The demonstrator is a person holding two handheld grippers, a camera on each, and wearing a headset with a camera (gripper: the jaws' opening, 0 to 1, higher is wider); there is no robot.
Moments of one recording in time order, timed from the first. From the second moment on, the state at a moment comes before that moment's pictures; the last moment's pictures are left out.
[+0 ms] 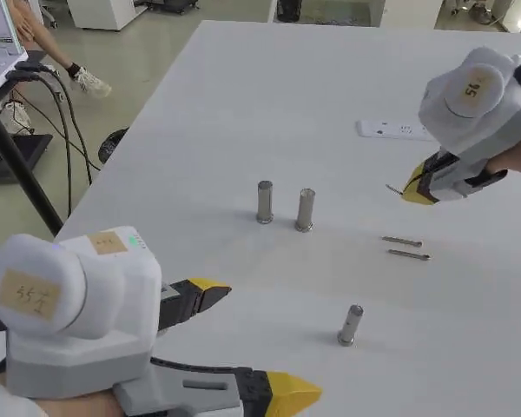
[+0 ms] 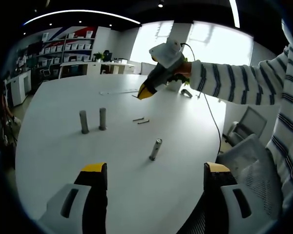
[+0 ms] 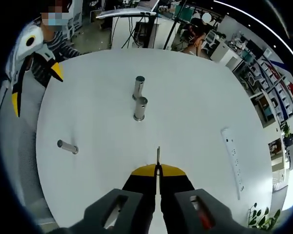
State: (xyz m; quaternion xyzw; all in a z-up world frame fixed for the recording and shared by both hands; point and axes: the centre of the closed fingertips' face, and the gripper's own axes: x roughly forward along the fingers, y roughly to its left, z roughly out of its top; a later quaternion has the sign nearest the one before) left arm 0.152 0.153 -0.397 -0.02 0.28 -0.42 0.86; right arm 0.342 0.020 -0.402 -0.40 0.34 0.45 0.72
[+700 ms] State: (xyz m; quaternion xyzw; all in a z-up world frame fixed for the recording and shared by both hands) left arm 0.160 0.164 -0.393 0.00 0.29 -0.41 0.86; right arm 0.283 0.032 -0.344 -0.43 0.21 0.45 0.75
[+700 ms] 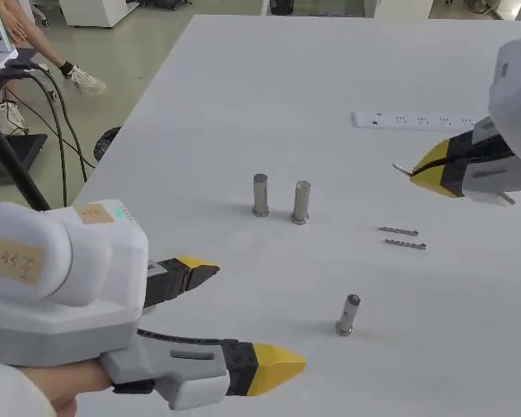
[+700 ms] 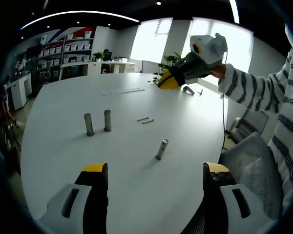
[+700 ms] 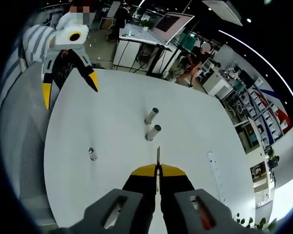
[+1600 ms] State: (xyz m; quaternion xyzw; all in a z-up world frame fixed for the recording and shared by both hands) left arm 0.185 0.142 -0.379 0.00 0.29 -0.44 0.85; right arm 0.237 0.056 -0.326 -0.40 0.12 0.43 0.80
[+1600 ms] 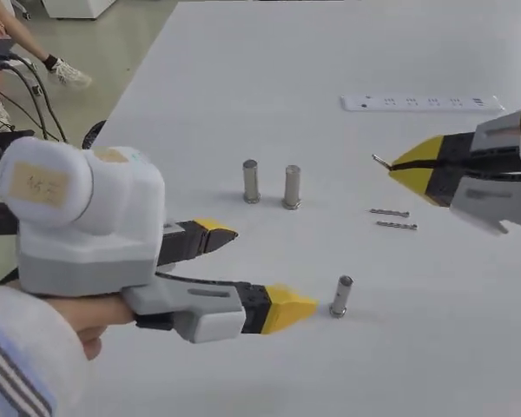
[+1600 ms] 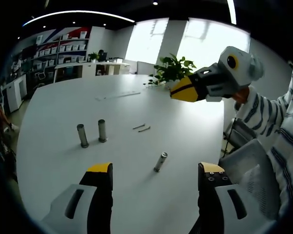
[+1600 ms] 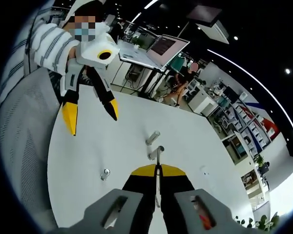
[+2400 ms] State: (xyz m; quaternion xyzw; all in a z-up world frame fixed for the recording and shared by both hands) left arm 0.207 0.089 -0.355 -0.08 0.28 -0.48 0.83; right arm 0.215 0.071 -0.334 -0.41 0.11 0.43 0.80
